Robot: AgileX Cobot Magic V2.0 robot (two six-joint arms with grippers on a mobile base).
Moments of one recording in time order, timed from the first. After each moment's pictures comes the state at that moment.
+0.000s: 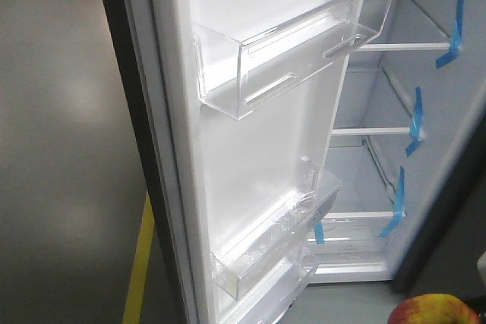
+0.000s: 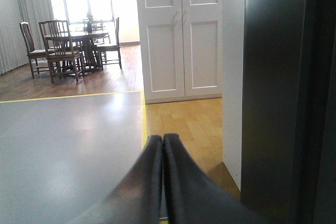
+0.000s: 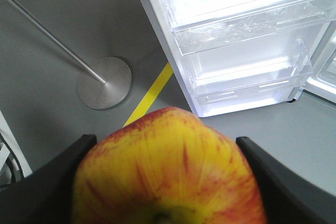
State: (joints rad) left arm -0.02 -0.01 0.02 0.04 0.02 -0.07; right arm 0.33 0.60 -0.58 0.46 0.98 -0.31
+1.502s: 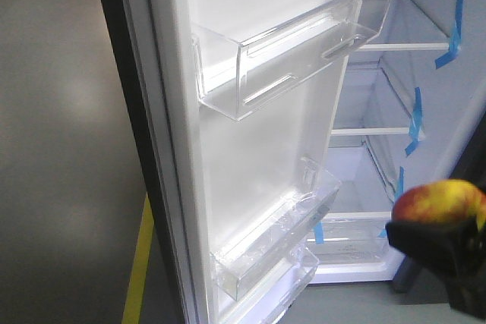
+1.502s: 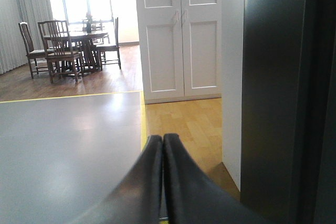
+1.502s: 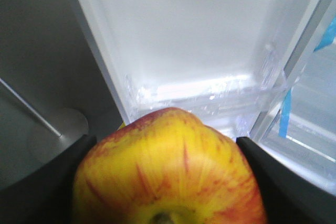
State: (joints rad) left arm -0.02 -0.01 0.02 0.04 0.02 -0.07; right arm 0.33 0.75 -0.85 0.35 0.87 -0.33
